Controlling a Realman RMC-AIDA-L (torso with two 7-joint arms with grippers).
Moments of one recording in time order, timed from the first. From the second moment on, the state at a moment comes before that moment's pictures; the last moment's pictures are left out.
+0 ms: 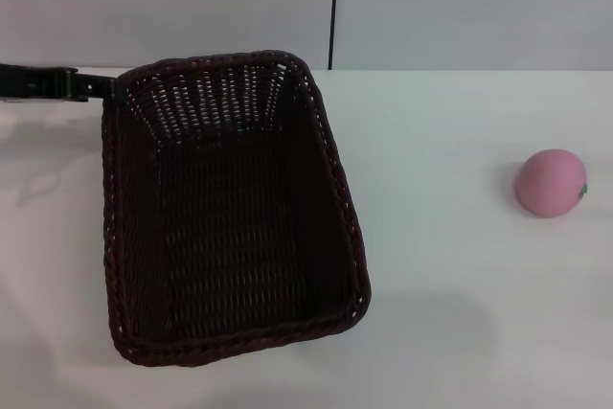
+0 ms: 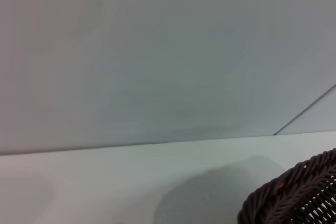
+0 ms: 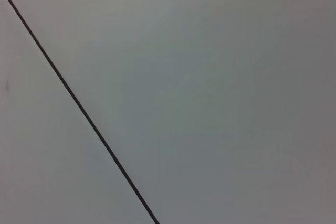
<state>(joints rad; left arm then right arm) -0.57 -2.01 0.69 1.03 2.39 1.42 -2.35 0.36 2.08 -0.07 -0.06 -1.03 -1.44 0.83</state>
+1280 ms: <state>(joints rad) -0.67 -2.04 0.73 0.97 2.61 1.47 -2.40 0.36 2.08 -0.05 -0.07 -1.03 -1.44 0.83</state>
